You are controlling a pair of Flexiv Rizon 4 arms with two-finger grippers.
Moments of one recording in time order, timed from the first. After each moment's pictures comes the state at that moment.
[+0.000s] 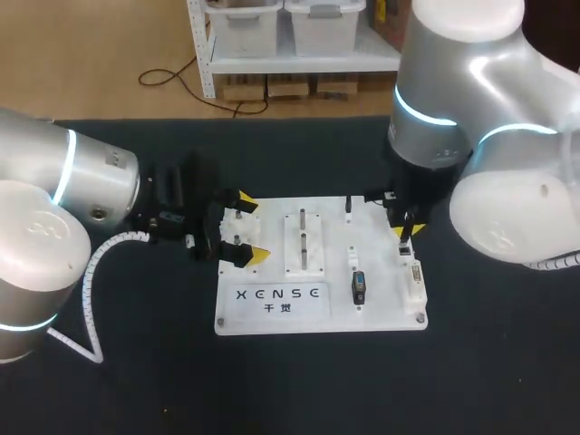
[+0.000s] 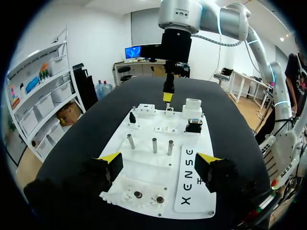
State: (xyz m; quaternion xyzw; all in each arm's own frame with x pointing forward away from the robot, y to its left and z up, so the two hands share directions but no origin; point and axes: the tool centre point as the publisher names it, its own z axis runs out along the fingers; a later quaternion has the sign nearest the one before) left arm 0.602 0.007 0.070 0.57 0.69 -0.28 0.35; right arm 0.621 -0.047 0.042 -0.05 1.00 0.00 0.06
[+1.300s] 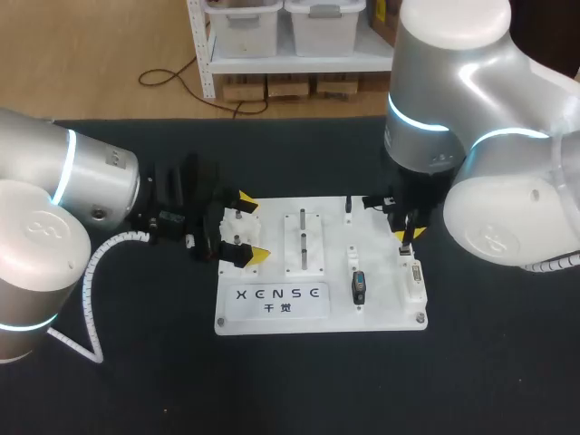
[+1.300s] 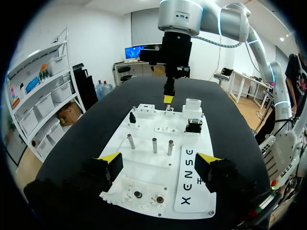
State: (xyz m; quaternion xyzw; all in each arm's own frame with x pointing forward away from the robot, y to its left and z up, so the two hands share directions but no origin) left arm 0.602 0.007 0.070 0.57 0.69 -0.28 0.35; right arm 0.620 -0.049 0.035 -0.07 1.00 -0.02 0.05
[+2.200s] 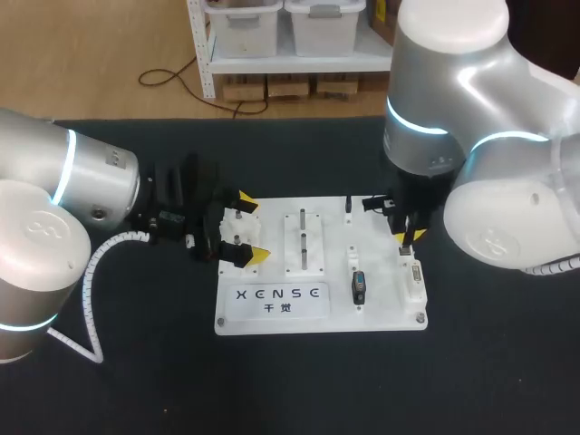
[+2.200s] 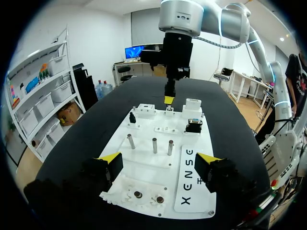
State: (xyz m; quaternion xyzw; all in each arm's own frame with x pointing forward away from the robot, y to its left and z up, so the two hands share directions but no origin) left arm 0.602 0.007 0.070 0.57 0.69 -0.28 0.35; right arm 0.618 -0.051 0.032 -0.07 1.00 -0.02 0.05
